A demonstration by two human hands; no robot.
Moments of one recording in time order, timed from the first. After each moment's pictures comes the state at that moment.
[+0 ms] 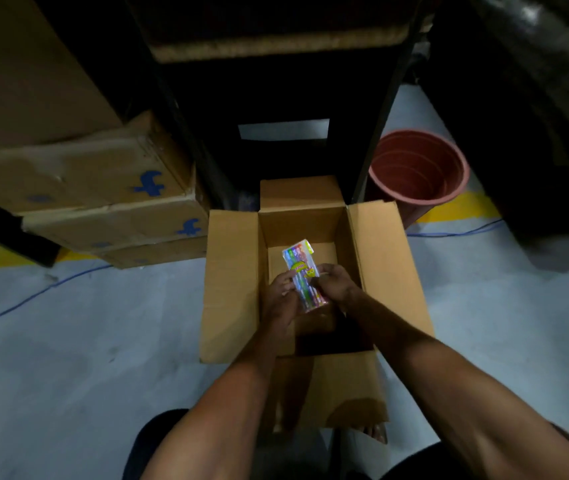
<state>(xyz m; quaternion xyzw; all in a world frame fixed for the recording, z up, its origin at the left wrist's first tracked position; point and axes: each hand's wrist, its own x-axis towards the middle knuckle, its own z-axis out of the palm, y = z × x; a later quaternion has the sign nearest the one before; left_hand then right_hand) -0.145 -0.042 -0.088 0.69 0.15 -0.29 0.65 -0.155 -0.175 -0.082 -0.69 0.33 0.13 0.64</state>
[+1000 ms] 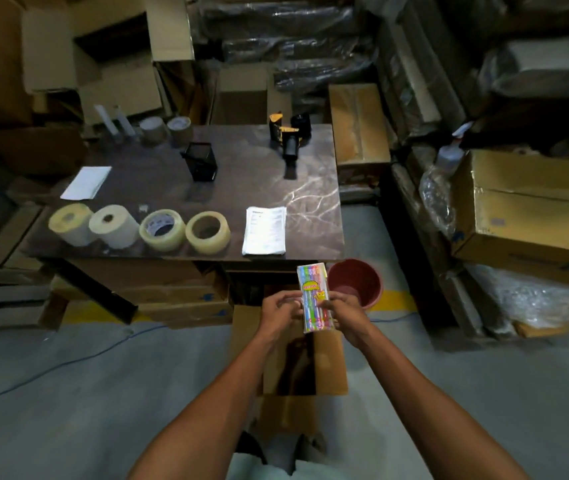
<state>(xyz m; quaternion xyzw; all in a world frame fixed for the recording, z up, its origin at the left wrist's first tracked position) -0.163 -0.097 0.488 0.72 0.09 -0.27 0.63 -0.203 -0.254 0.471 -0.62 0.34 0.10 0.70</state>
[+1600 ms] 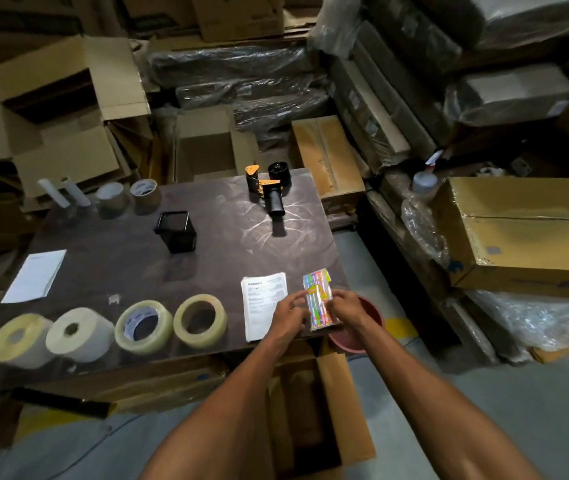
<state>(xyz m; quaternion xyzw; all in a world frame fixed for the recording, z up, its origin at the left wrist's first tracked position) 0.026 -0.143 0.499 0.73 -0.03 -0.36 0.58 -0.021 -0.288 0.471 -0.68 0.42 0.02 0.61</state>
